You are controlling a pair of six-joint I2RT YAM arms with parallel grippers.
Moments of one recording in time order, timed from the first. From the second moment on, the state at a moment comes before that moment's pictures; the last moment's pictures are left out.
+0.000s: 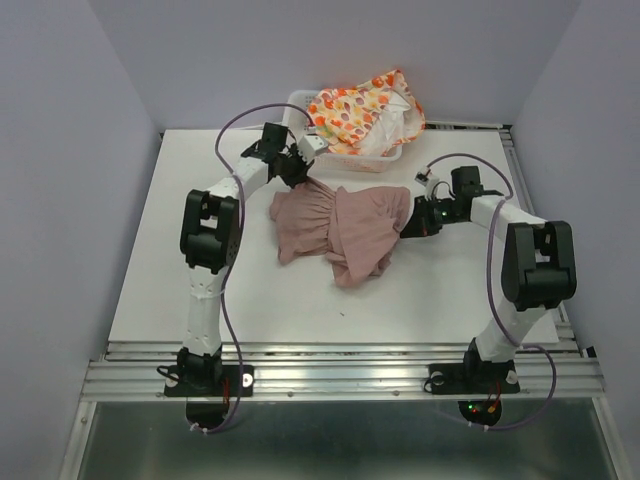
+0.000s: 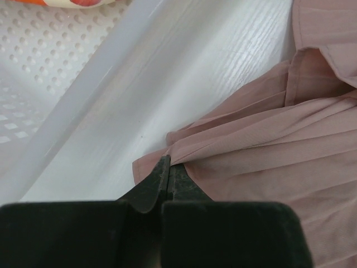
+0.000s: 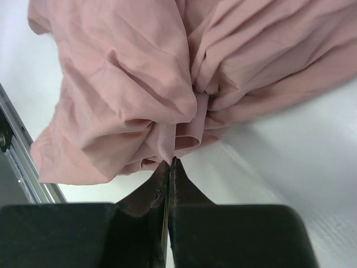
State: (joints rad) left arm -0.30 2.27 1.88 -0.40 0.44 0.57; right arm 0.03 1.78 1.12 -0.46 -0.85 -0.21
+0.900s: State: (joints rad) left arm -0.23 2.27 1.81 -0.34 0.34 0.48; right arm 0.09 2.05 1.28 -0.30 -0.74 -0.03
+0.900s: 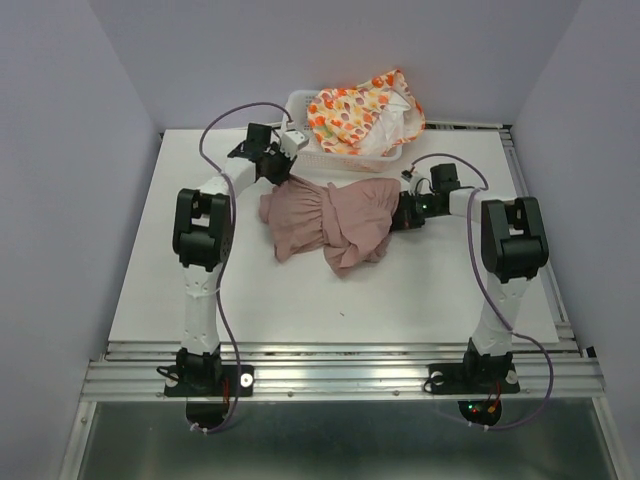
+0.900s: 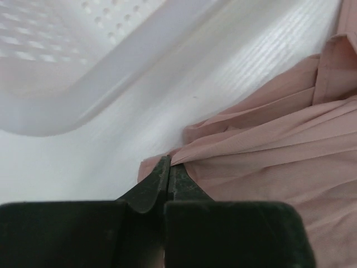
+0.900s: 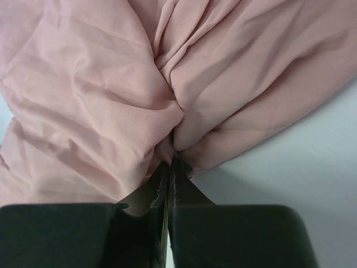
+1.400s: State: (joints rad) left arm -0.20 1.86 1.60 -0.29 0.39 0.32; right arm 0.14 1.91 1.09 -0.28 -0.69 -0.02
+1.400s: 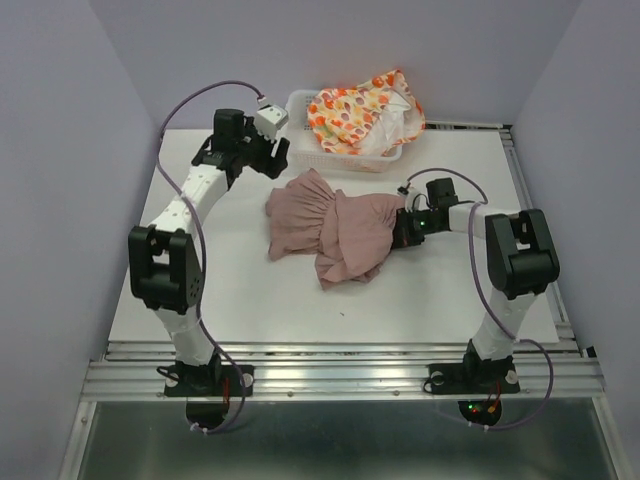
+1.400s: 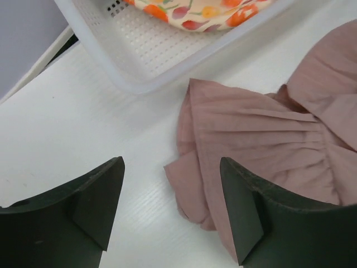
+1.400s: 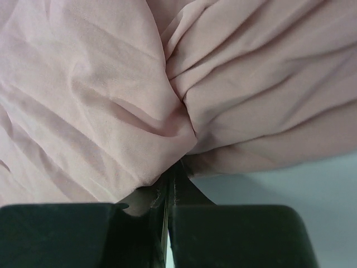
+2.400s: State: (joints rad) left arm -0.40 1.68 1.31 -0.74 0.80 0.50; right arm 0.29 1.63 0.95 -0.51 -0.56 0.05
